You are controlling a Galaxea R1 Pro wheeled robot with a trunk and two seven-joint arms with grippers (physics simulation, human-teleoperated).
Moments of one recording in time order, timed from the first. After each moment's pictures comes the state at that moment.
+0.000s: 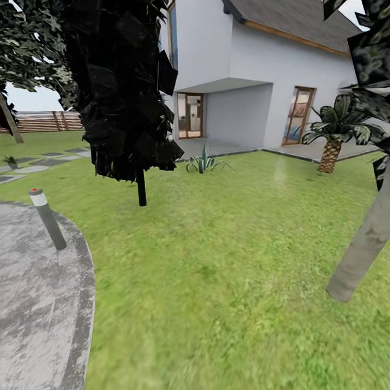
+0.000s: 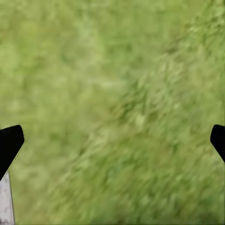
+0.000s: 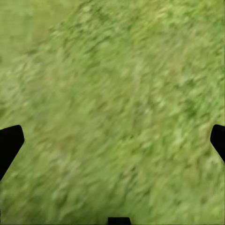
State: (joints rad) left arm -0.24 -0.01 -0.01 -0.28 -0.02 -0.19 -0.01; right arm -0.01 -0.01 0.00 -0.51 0.00 -0.27 0.00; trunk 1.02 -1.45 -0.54
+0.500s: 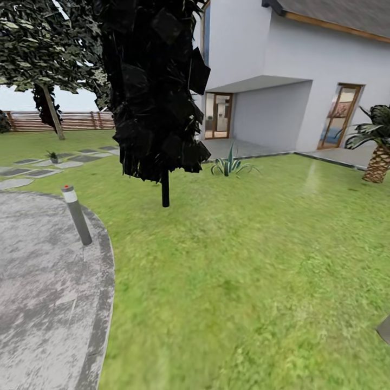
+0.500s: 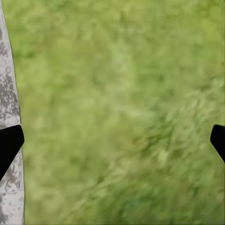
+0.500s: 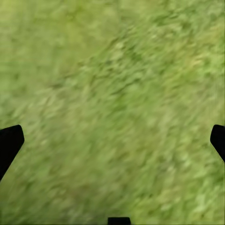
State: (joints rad) left arm -0.24 -0.01 -0.01 -0.28 -0.02 -0.20 -0.01; right arm -0.01 -0.01 0.00 -0.51 0.00 -0.27 0.00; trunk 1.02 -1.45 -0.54
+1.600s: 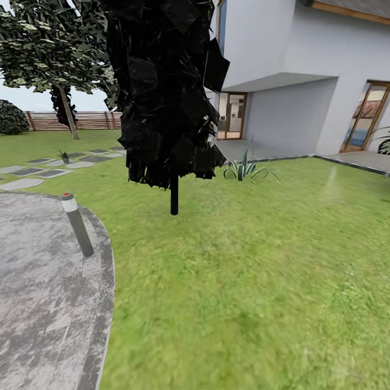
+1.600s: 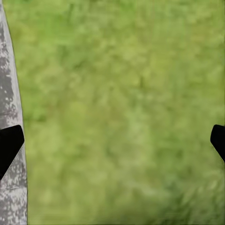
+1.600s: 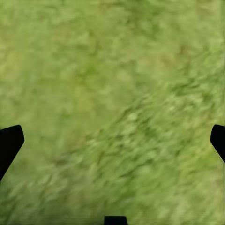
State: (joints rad) left arm -0.24 -0.01 -0.01 -0.28 -0.02 -0.20 -0.01; right arm -0.01 -0.02 0.00 -0.51 0.01 -0.27 0.00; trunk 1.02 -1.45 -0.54
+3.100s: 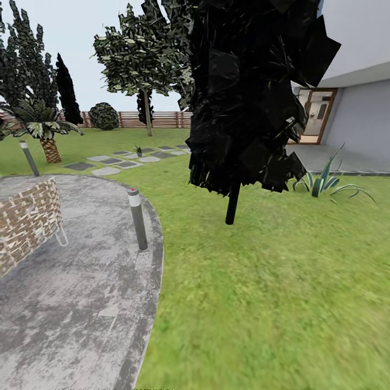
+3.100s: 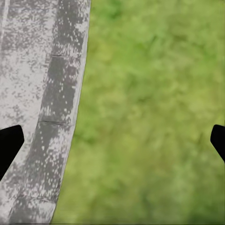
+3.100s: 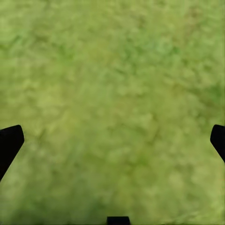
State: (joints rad) left arm -0.24 -0.01 -0.01 -0.28 -0.02 -0.20 -0.01; right arm -0.01 -0.01 0.00 -0.51 0.00 -0.27 0.00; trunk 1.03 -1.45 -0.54
